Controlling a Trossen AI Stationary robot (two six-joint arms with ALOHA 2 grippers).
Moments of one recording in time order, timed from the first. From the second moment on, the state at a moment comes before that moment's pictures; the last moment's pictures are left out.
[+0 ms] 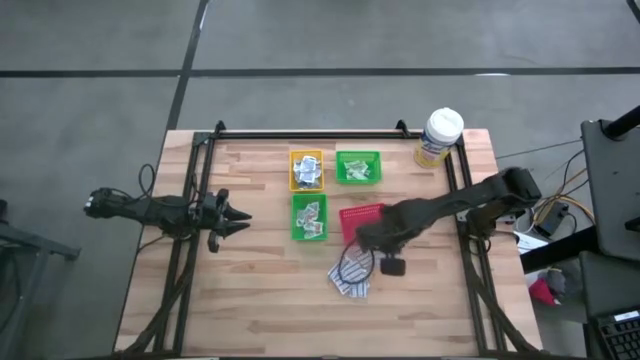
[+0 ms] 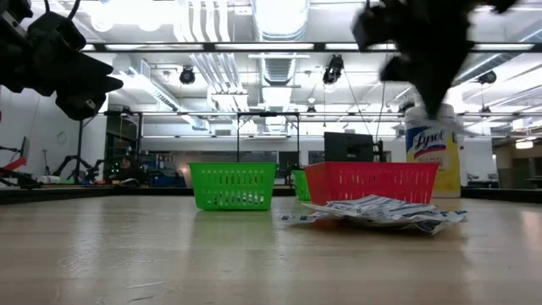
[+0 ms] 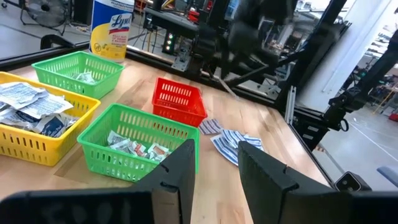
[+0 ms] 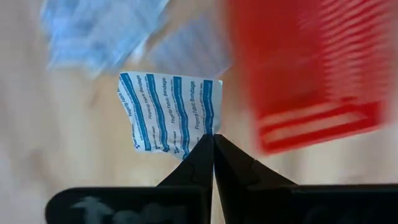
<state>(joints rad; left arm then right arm) -0.23 0.01 0.08 -0.19 -0.22 -0.37 0.24 1.65 1.31 -1.16 0.00 0.34</state>
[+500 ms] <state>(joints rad) -0.23 0.01 0.08 -0.19 -0.22 -0.37 0.03 1.71 1.37 -1.05 0.32 0.07</state>
